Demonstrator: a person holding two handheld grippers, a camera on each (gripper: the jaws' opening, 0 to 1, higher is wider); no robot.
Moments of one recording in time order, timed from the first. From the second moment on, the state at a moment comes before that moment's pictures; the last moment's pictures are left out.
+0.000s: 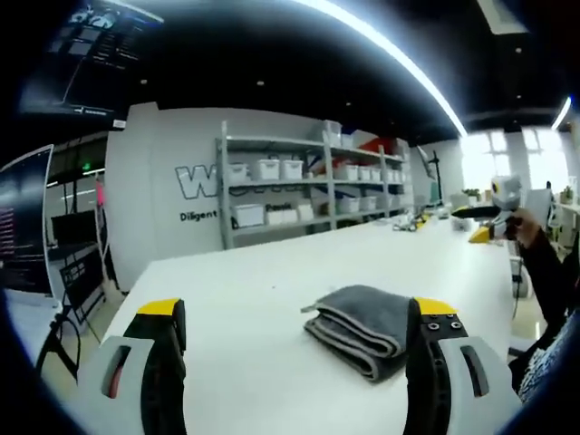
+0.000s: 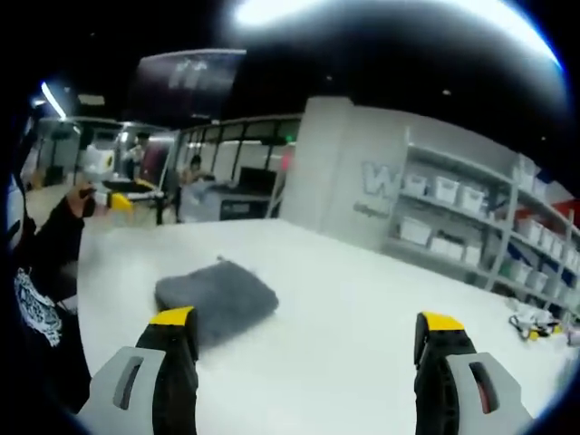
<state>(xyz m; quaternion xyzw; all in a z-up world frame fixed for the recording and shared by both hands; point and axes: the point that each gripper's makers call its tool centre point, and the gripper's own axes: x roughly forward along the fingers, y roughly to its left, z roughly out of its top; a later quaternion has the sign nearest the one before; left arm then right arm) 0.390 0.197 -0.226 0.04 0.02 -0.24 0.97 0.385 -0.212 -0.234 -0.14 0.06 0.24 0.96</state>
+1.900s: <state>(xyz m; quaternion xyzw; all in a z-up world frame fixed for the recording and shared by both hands) 0.343 0.168 -0.143 -0.13 -0.11 -0.20 0.97 0.445 -0.145 -0.023 -0.43 0.09 0.37 0.82</state>
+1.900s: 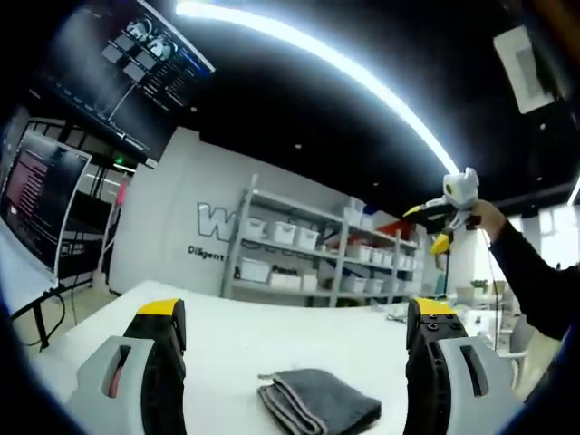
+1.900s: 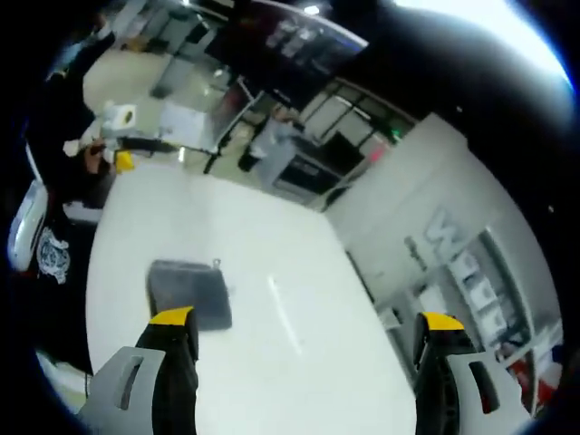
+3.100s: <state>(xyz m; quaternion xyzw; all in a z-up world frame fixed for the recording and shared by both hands) 0.317 0.064 -0.254 -0.36 0.00 -0.24 0.90 0.458 -0.044 -0.012 -0.50 0.21 0.45 0.71</state>
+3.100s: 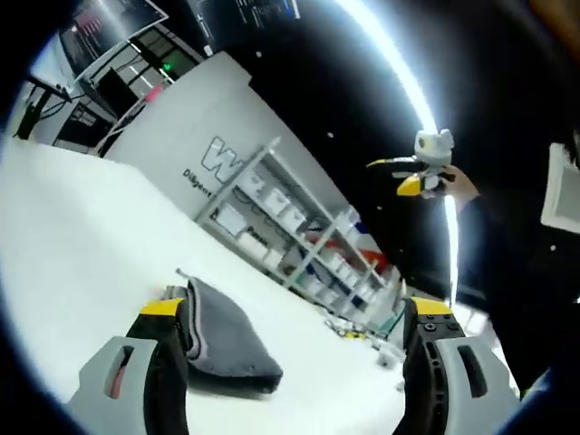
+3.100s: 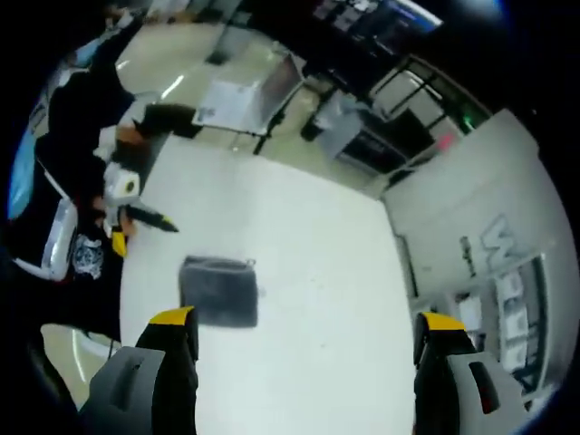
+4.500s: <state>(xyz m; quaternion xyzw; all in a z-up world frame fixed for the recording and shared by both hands) 0.363 0.036 -0.348 -0.48 0.14 -0.18 0.85 0.483 0.002 -0.055 -0.54 0.26 0.46 0.65</state>
